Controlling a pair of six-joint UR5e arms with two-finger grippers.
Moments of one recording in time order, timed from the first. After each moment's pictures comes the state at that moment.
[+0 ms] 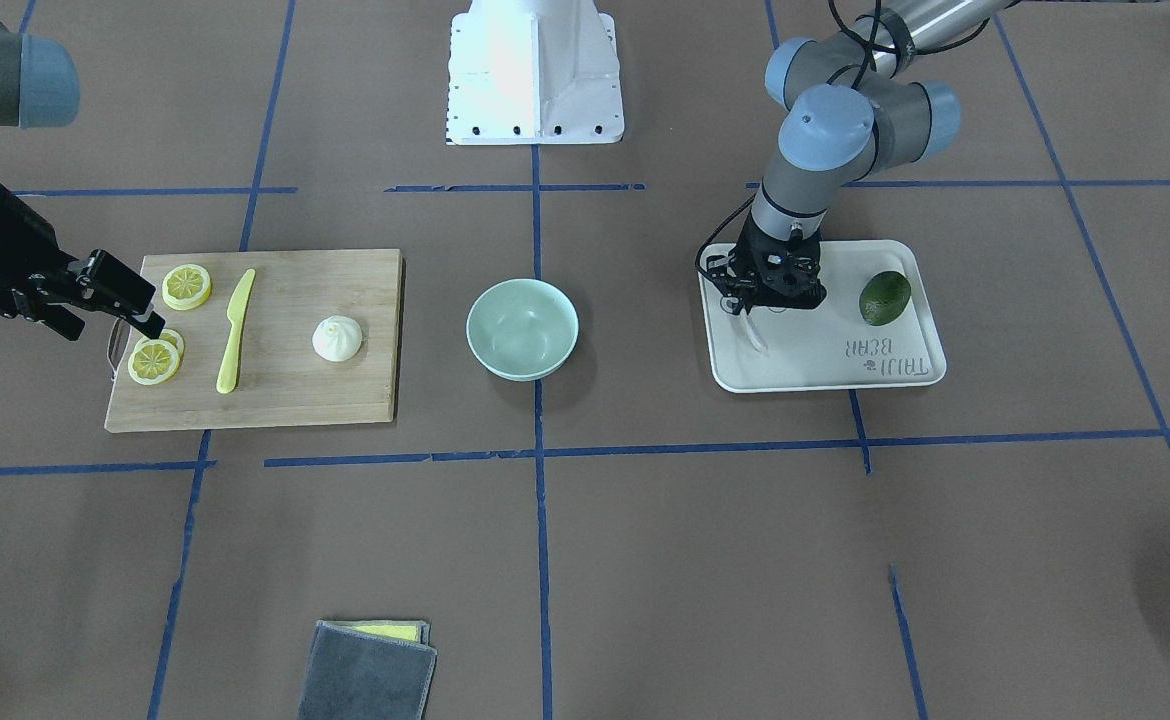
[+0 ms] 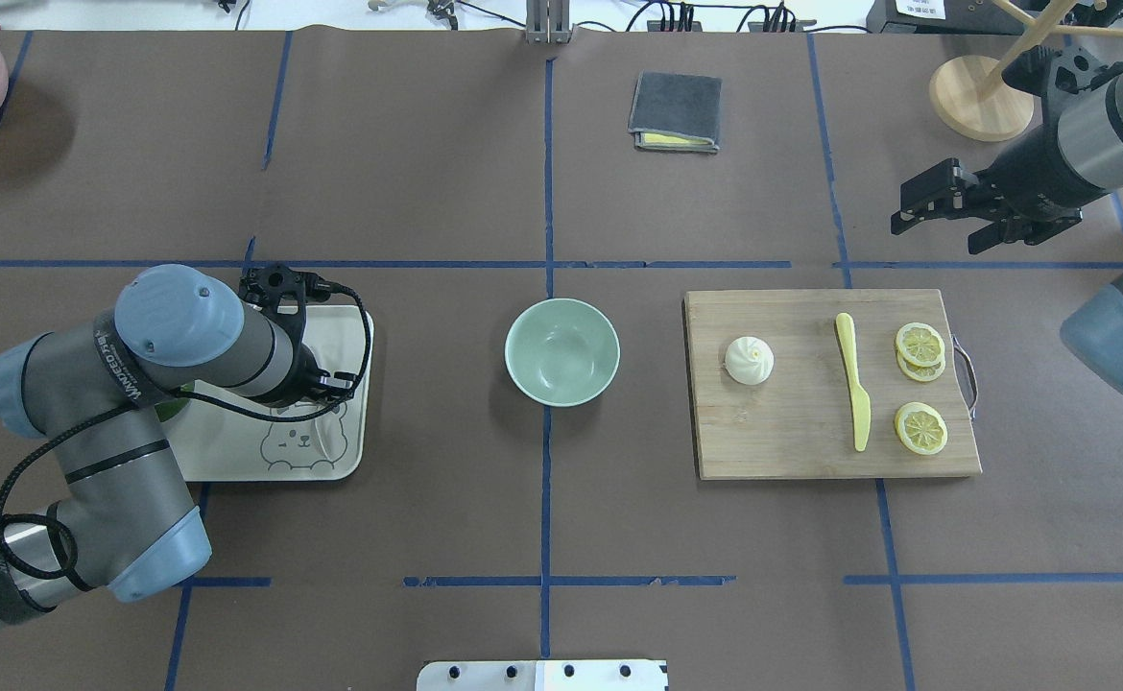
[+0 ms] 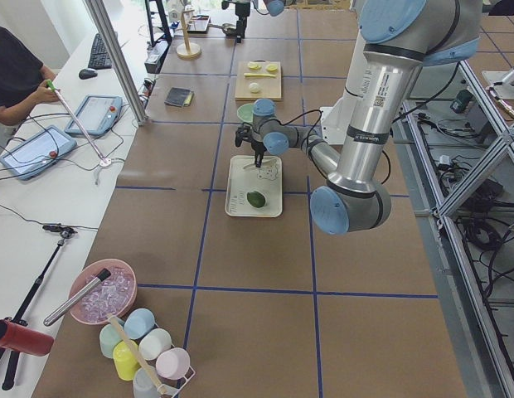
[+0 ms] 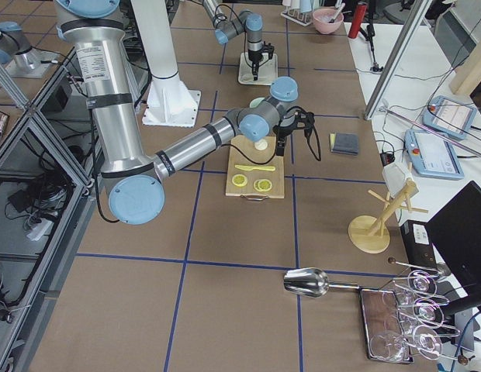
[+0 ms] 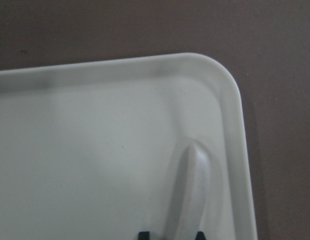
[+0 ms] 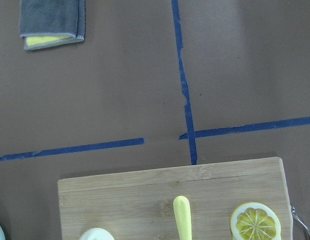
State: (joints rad) left arm -0.56 -1.89 -1.75 -1.87 -1.89 -1.09; right arm 1.05 -1.37 1.88 -1.33 2.29 1.01
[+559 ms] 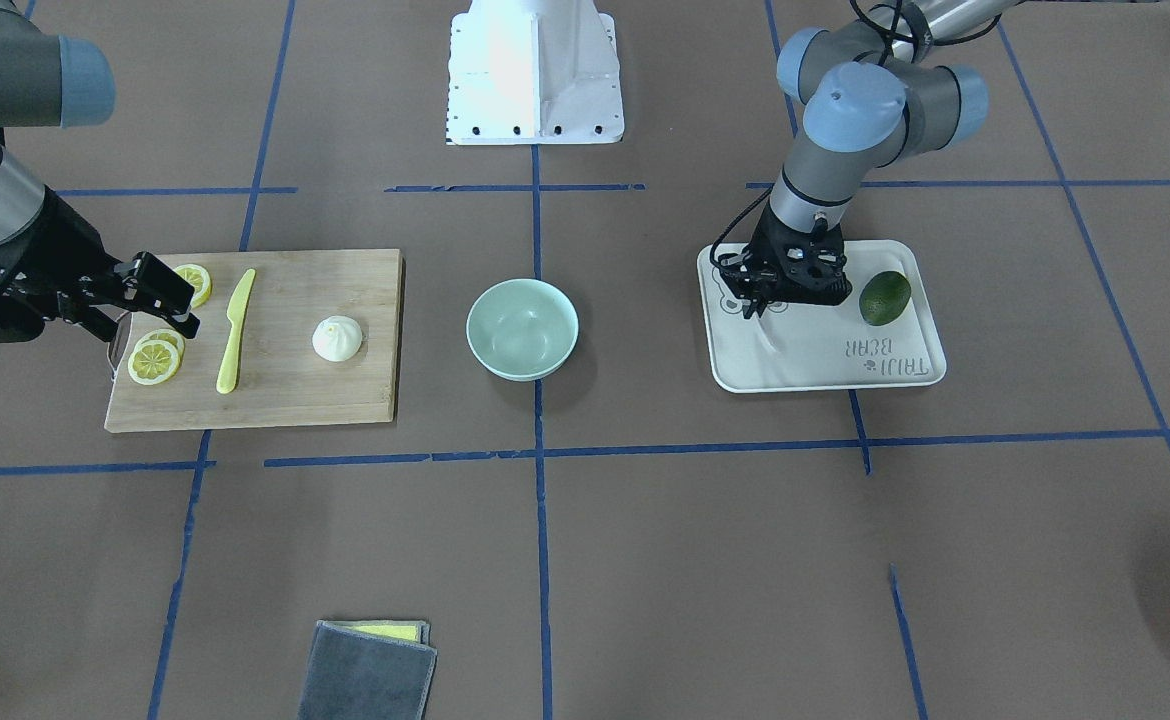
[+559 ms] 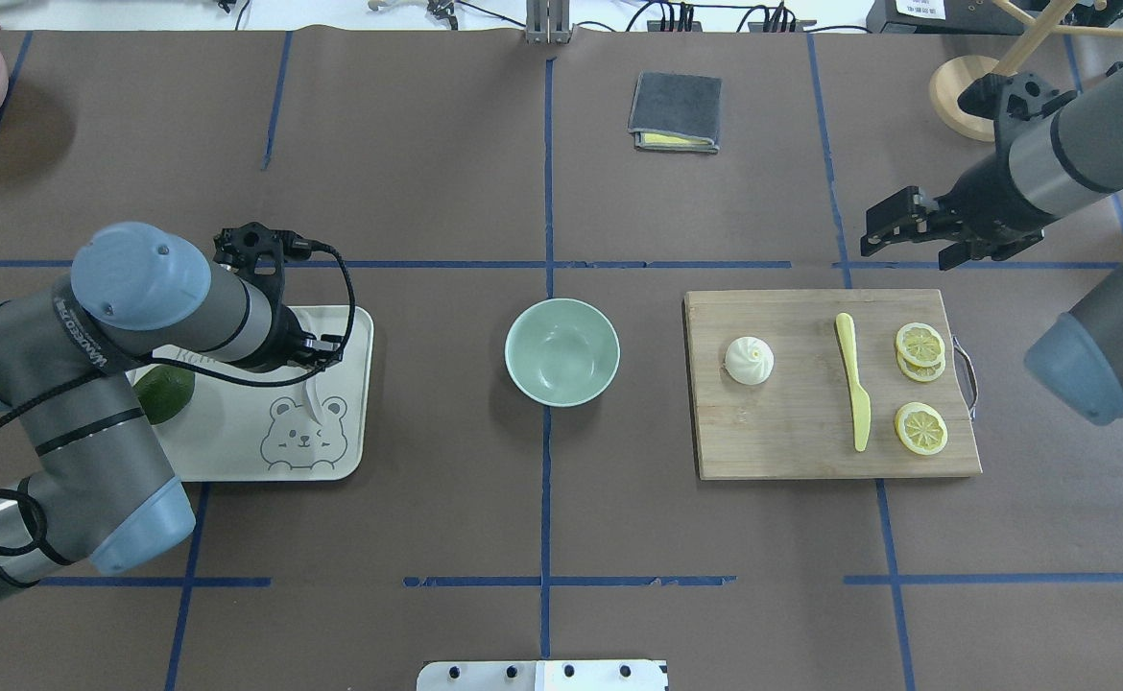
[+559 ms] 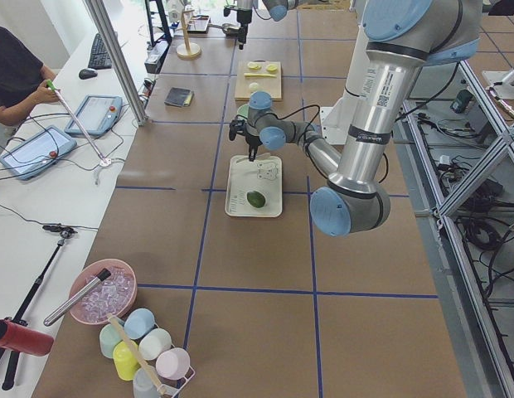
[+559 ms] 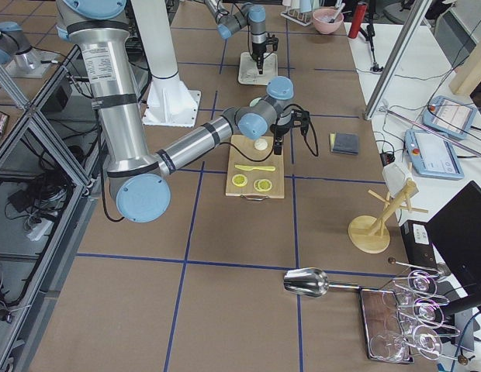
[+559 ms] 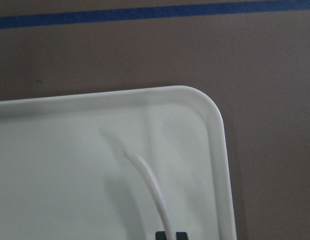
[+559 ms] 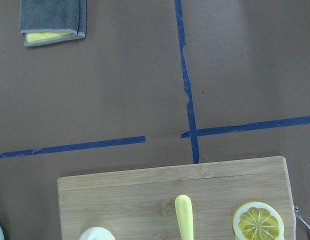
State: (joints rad) left arm -0.63 -1.90 -1.80 -1.85 -1.90 -1.09; right arm 0.96 -1.36 1.88 -1.33 2.21 1.01
